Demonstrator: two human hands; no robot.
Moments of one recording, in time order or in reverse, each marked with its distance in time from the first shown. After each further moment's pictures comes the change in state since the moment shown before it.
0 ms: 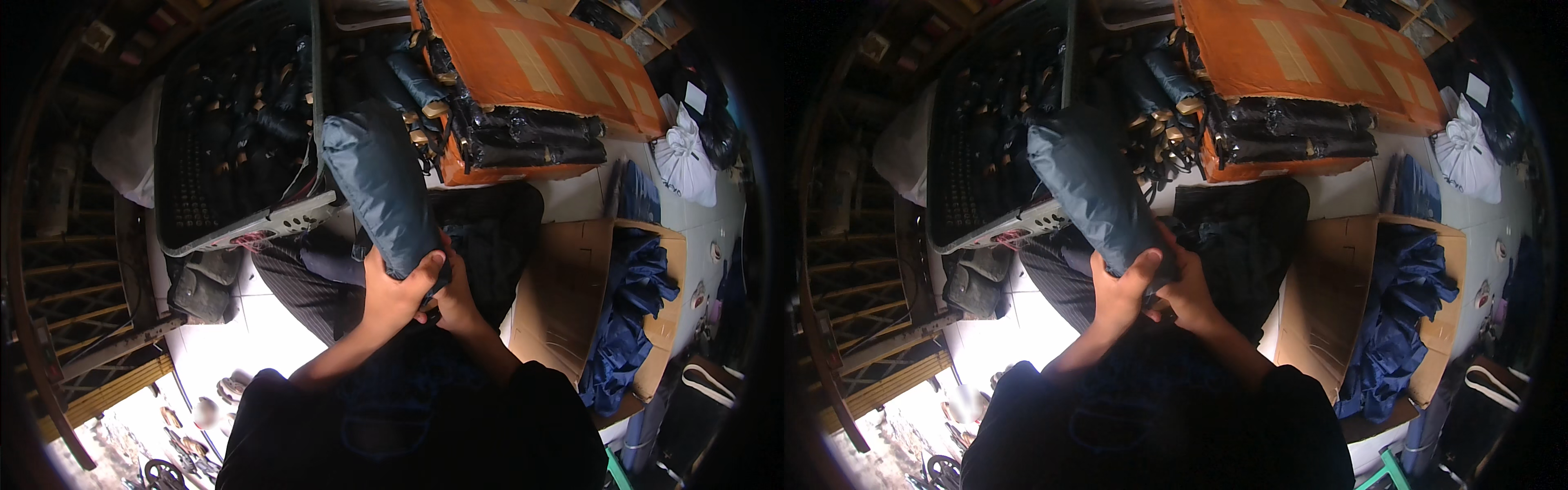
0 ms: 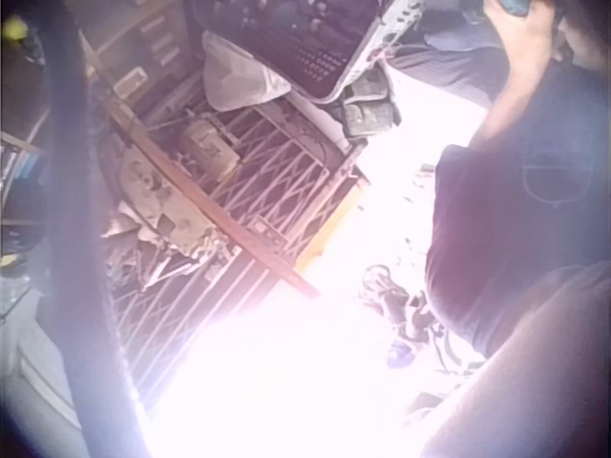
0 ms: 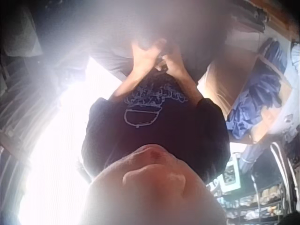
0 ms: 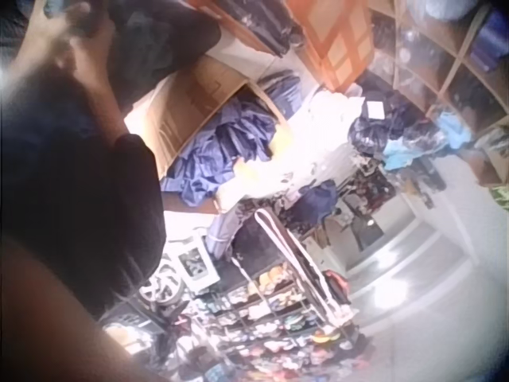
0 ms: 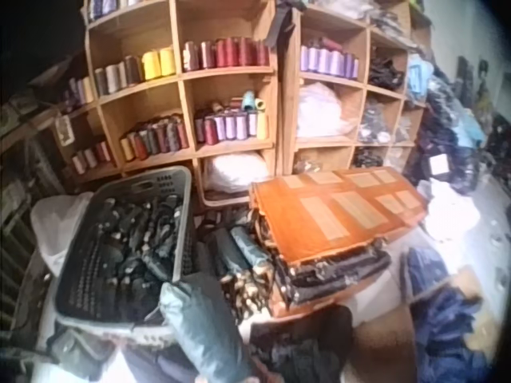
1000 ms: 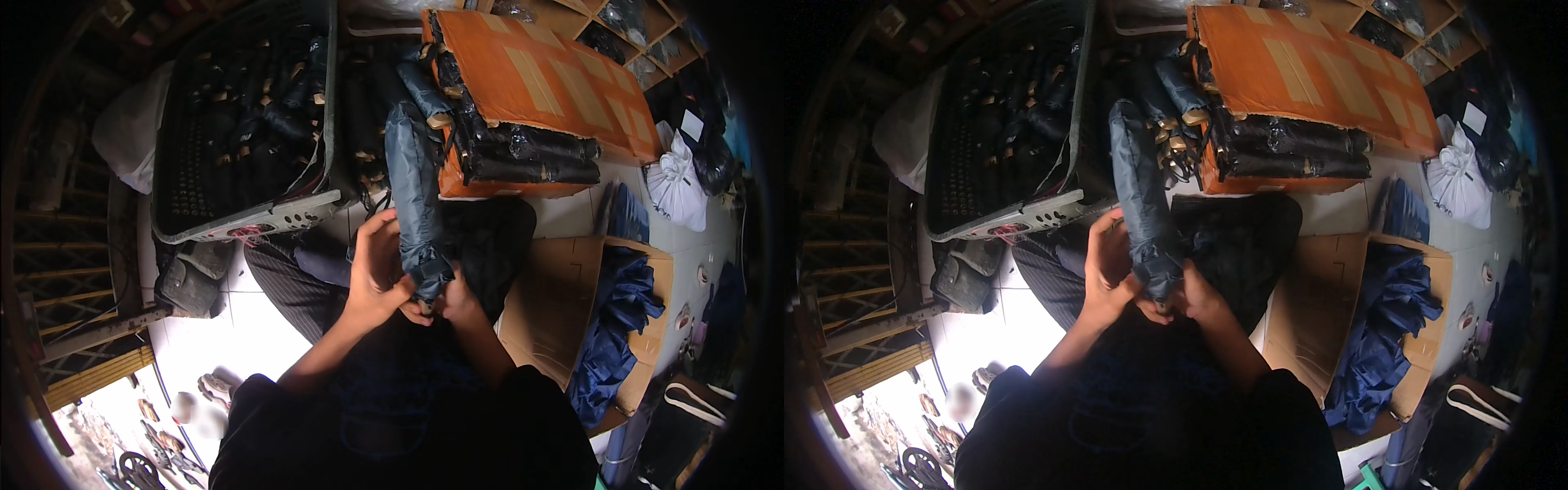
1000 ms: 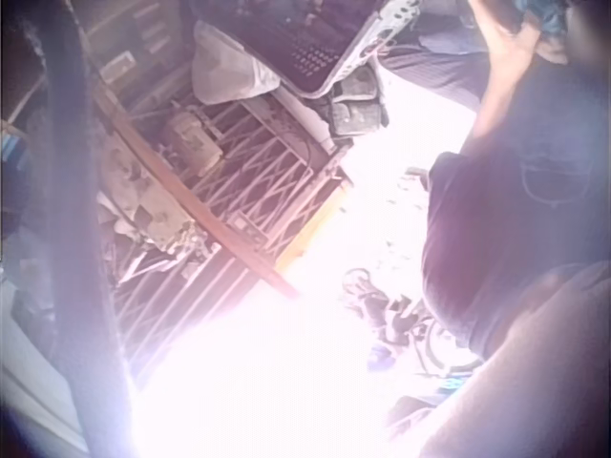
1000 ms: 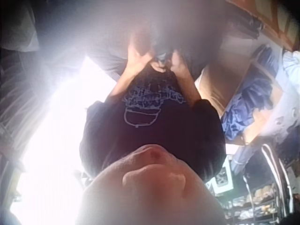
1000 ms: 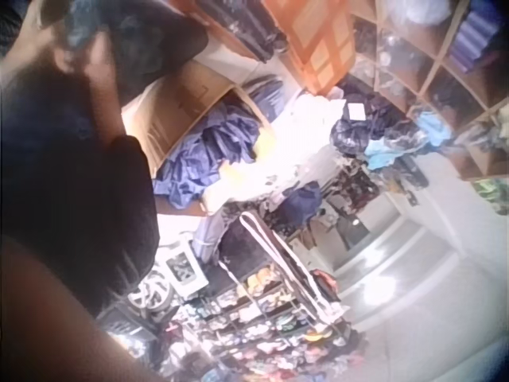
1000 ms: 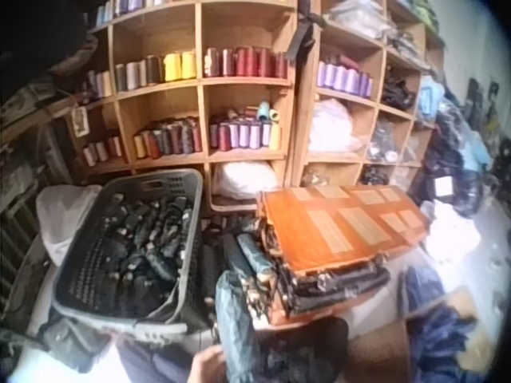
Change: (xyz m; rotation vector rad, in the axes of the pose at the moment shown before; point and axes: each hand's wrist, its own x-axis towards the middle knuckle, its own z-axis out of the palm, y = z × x) left_hand 0.013 -0.039 -0.034 -0.151 -0.237 0.390; right_hand 0.022 0.026 -0.058 0.421 -0.763 0.447
